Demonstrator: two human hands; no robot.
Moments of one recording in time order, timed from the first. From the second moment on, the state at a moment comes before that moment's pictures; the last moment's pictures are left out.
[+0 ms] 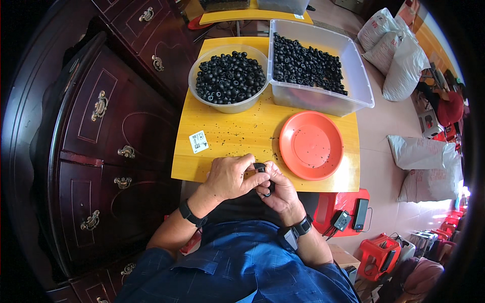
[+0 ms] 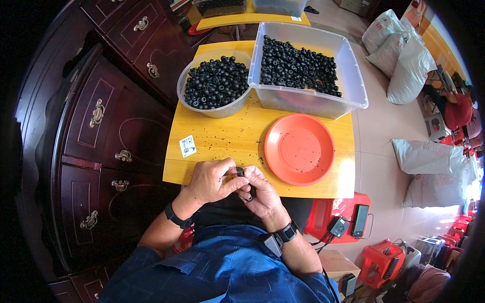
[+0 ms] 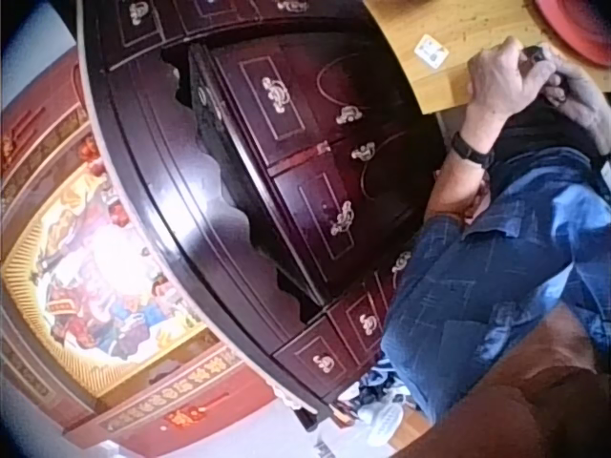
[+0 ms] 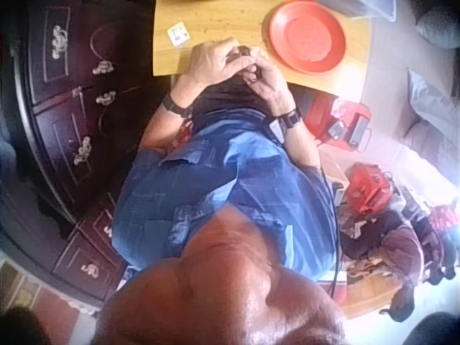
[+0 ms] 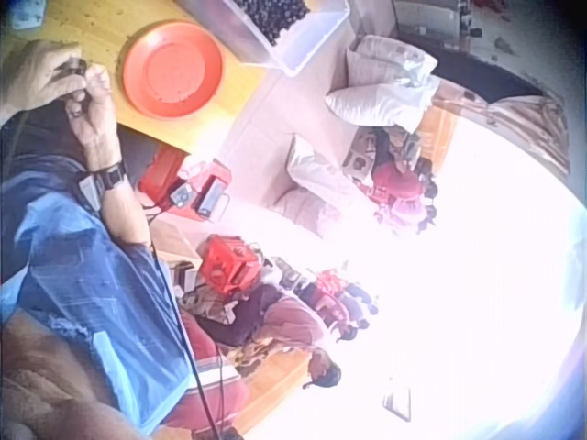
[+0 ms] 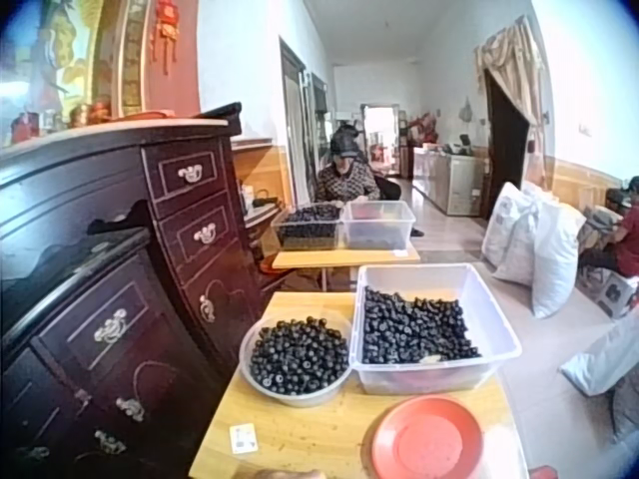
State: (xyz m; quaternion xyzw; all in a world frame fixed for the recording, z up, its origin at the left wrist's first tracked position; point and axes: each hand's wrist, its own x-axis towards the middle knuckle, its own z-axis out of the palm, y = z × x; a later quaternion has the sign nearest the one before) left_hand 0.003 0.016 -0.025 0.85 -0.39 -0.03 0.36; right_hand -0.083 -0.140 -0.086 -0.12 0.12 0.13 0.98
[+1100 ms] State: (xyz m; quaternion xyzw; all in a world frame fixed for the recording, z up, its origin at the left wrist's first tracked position) left_hand 0.001 0.007 -0.012 0.75 -0.32 -0.16 0.55; right_hand -0.079 -0.145 -0.083 -0.05 0.13 0.15 0.98
